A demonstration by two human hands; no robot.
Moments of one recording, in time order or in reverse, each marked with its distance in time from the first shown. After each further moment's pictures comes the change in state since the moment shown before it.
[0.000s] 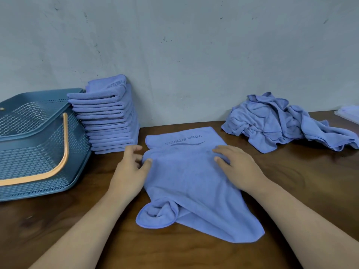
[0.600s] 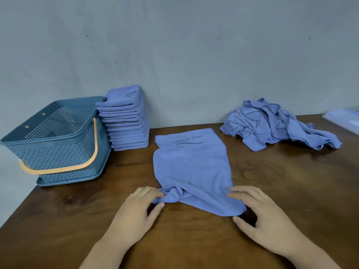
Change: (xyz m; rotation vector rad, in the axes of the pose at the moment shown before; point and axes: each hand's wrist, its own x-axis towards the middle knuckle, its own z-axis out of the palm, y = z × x) left_hand -0.143 -0.004 -0.050 0.417 -0.272 0.445; right_hand -0.188 -0.030 -0.055 0.020 -0.062 -0.246
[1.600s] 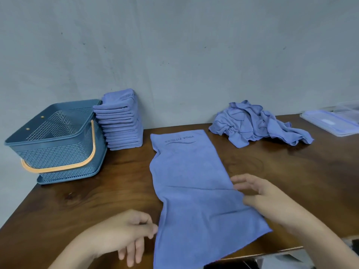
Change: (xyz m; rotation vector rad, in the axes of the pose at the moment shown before) left_hand -0.033 0.071 -0.087 -0.573 -0.809 -0.530; right_hand -0.010 -0.042 -0.077 0.507 -0.147 0.596
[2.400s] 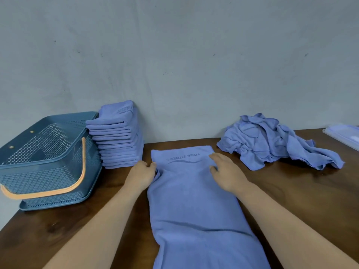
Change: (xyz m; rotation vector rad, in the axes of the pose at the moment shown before) left_hand 0.208 0.050 -0.130 0.002 0.916 -0.040; right_hand 0.242 -0.012 0.028 -0.525 0.147 -0.274
